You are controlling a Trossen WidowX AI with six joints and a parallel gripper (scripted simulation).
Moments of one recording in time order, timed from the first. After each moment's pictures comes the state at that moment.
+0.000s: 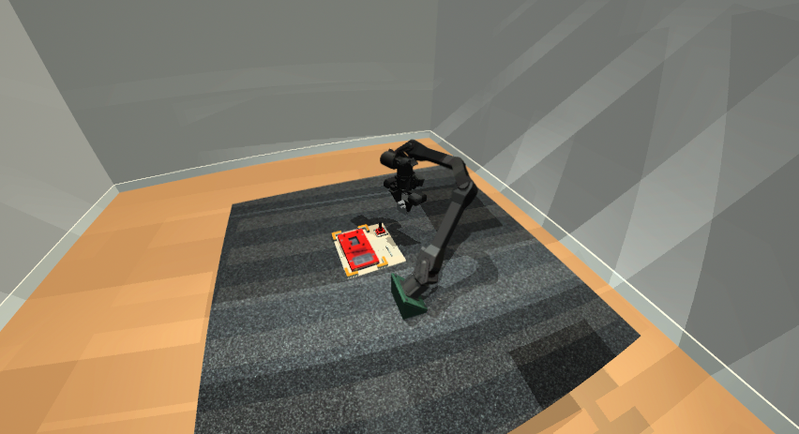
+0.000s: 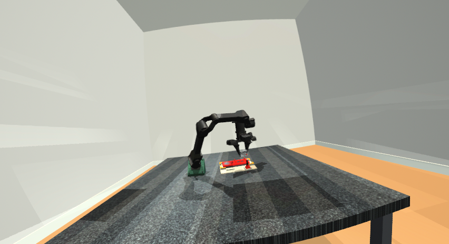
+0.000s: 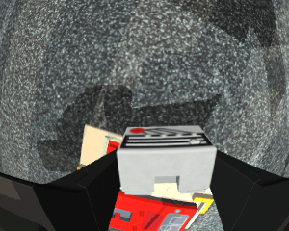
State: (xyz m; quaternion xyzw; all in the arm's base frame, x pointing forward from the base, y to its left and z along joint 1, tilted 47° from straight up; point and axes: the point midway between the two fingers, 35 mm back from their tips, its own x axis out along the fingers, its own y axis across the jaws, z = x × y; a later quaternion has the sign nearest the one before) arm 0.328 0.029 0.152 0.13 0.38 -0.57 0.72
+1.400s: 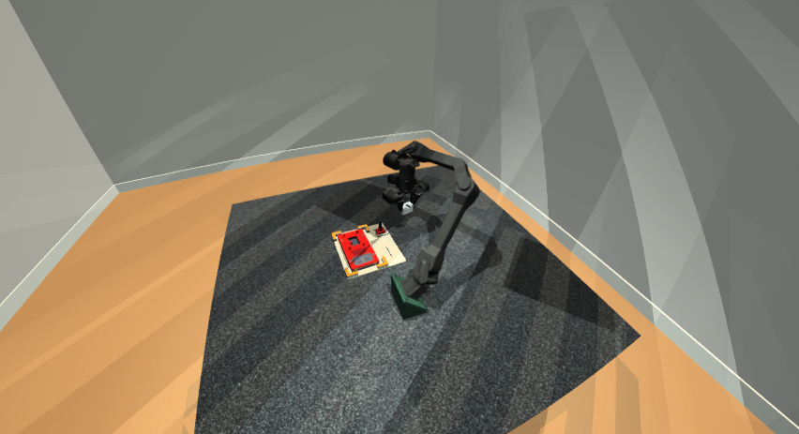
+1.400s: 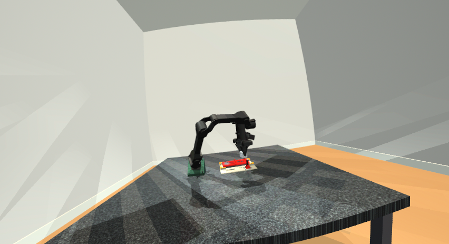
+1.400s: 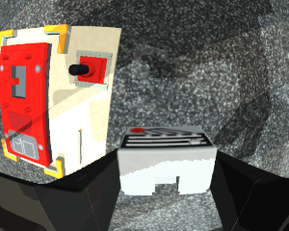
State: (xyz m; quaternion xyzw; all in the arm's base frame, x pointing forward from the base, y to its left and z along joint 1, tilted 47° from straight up) arm 0.330 0.018 0.155 -0.38 0.66 -0.17 0.62
